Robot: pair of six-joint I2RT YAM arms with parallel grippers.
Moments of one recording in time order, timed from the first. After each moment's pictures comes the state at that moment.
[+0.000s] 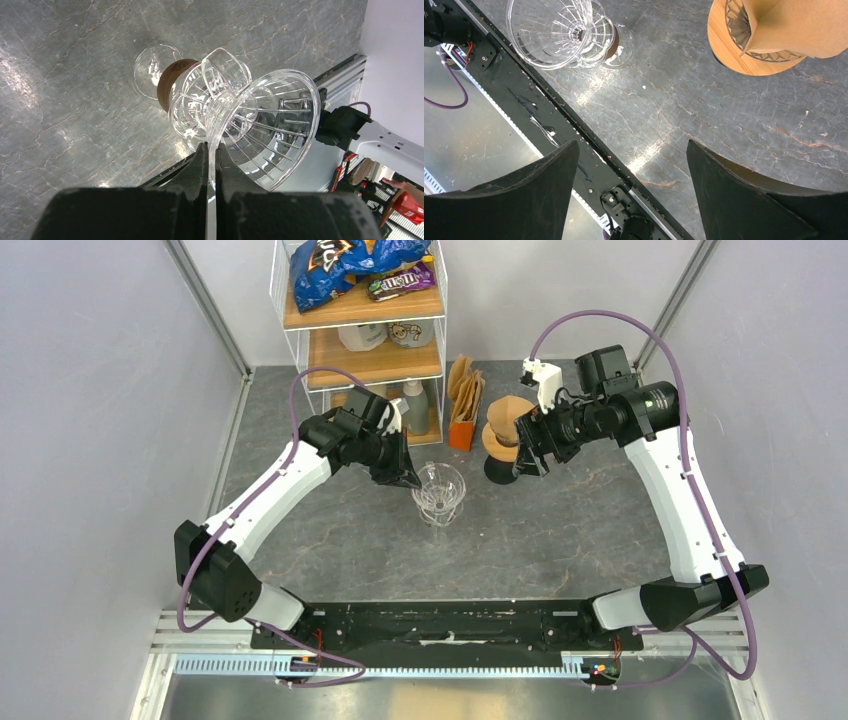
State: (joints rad) left arm -0.56 1.46 1.38 -0.87 0.38 -0.56; right arm 0.29 1.40 1.77 -1.34 -0.50 -0.26
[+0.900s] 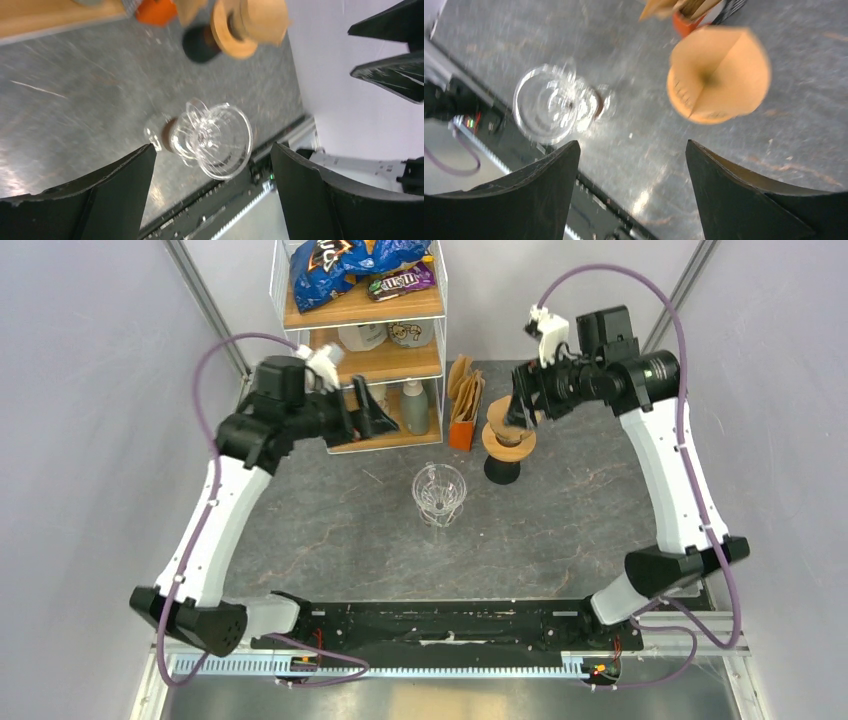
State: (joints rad) left arm -0.39 1.30 1.52 -0.86 0.44 -0.51; right arm 0.29 1.53 2.00 -1.29 -0.45 -0.14
